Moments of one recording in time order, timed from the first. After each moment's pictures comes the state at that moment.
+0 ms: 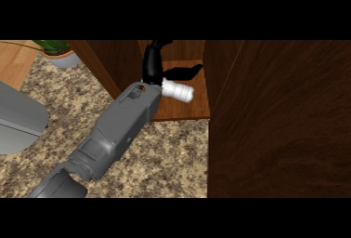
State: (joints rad) left arm -1.13 0.01 -0.34 -0.33 0.50 0.65 -0.52; right arm 0.93 -0.12 -0.22 -2.39 -0.30 0.64 -0.36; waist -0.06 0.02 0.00
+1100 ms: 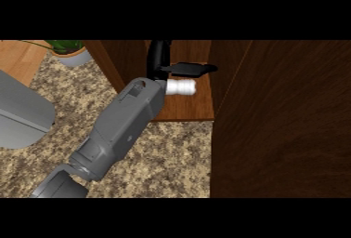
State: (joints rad) left arm -1.12 0.00 -0.29 -0.47 0.59 0.41 -0.57; right arm 0.92 -0.13 -0.22 -2.39 -0.32 0.62 -0.33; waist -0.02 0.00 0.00
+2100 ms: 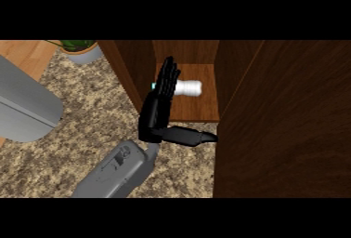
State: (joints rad) left arm -0.55 0.07 -0.57 -1.27 0.56 0.50 -0.40; right arm 0.89 -0.12 -0.15 -2.40 -0.32 0.58 -0.26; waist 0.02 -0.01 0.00
